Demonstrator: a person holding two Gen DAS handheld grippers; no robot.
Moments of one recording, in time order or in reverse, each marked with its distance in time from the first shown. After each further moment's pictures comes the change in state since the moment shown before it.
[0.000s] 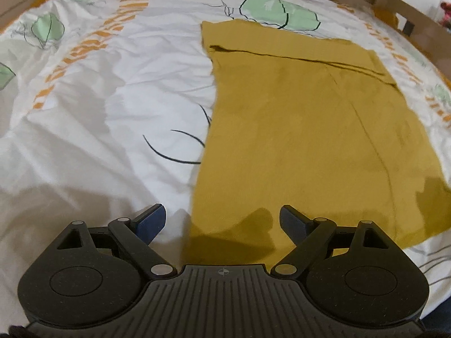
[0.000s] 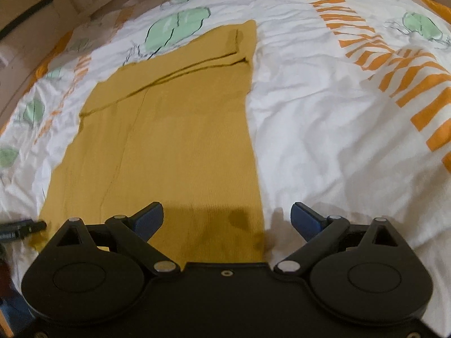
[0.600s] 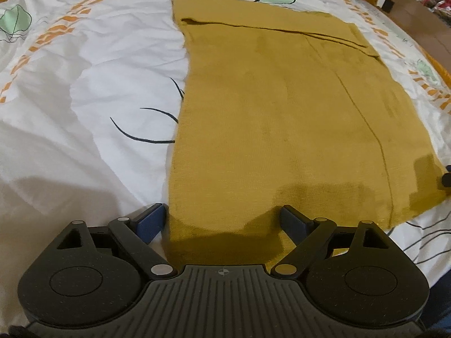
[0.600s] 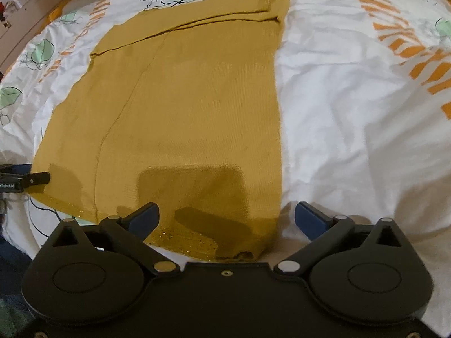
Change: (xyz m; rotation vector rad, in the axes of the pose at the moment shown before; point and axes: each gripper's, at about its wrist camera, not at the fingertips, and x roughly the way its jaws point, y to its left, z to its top) left arm 0.021 0.002 -0.004 0.056 0.088 -0.114; right arm 0.018 0.016 -0.018 -0.132 0.154 0.009
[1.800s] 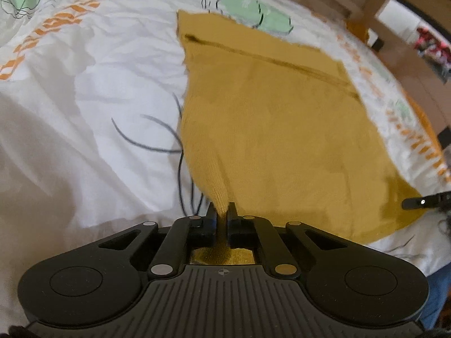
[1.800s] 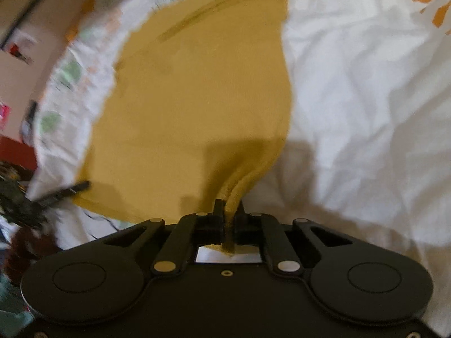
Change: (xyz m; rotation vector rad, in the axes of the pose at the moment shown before) left arm -0.028 0.019 0.000 -0.143 -0.082 -0.159; right arm -0.001 -0.033 0.014 0.175 0.092 0.311
